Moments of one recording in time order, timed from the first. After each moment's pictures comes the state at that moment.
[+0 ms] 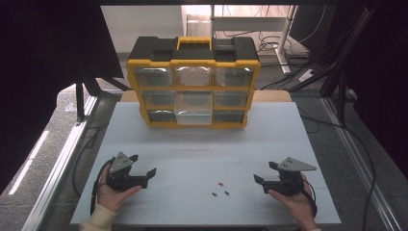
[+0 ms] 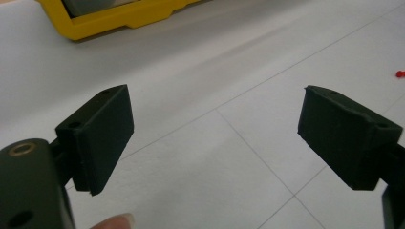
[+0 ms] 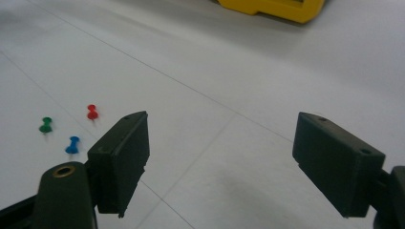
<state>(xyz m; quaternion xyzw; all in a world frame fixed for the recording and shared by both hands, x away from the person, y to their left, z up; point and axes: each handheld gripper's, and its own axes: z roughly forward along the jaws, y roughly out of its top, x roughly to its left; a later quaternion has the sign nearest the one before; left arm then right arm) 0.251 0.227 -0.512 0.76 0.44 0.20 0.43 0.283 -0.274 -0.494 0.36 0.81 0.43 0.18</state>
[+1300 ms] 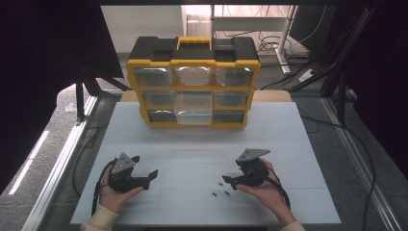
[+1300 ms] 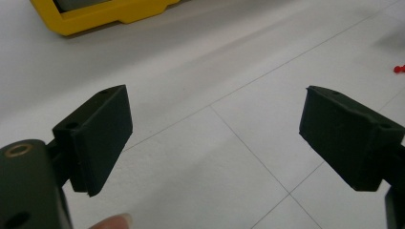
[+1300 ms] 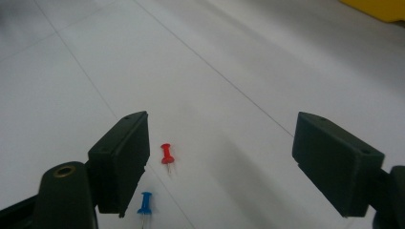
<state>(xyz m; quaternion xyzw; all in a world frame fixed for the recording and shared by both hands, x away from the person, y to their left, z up) 0.251 0.223 -0.515 0.77 0.44 0.20 0.42 0.309 -0.178 -0.491 0.29 0.88 0.37 0.10</state>
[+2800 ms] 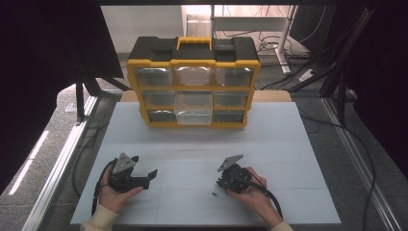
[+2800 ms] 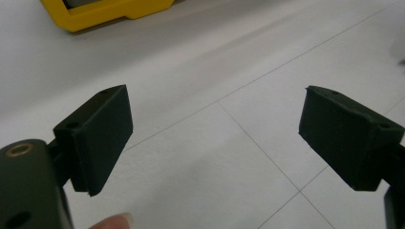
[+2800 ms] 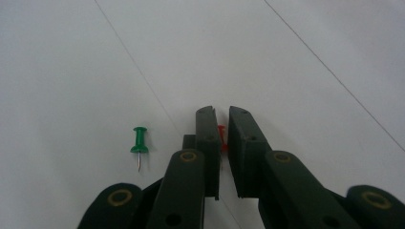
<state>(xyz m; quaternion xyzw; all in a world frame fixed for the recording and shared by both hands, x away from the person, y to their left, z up) 0.252 0.224 -0.517 0.77 0.45 0.21 0.41 0.301 -0.137 -0.513 0.25 0.93 0.27 0.07</state>
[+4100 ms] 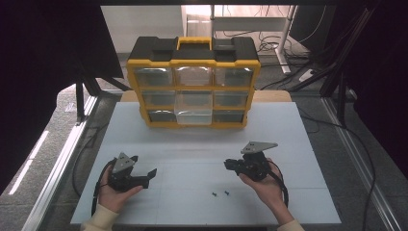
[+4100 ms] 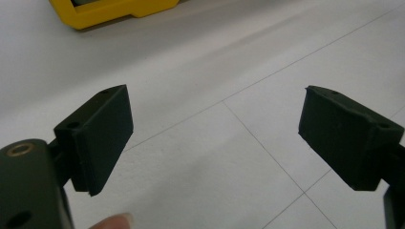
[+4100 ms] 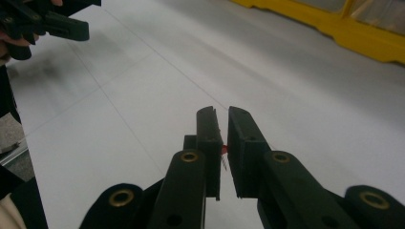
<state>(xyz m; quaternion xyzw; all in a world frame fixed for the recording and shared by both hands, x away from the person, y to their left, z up) 0.253 0.225 -0.517 0.76 0.45 0.20 0.41 0.308 -0.179 -0.457 0.31 0.84 0.43 0.07</state>
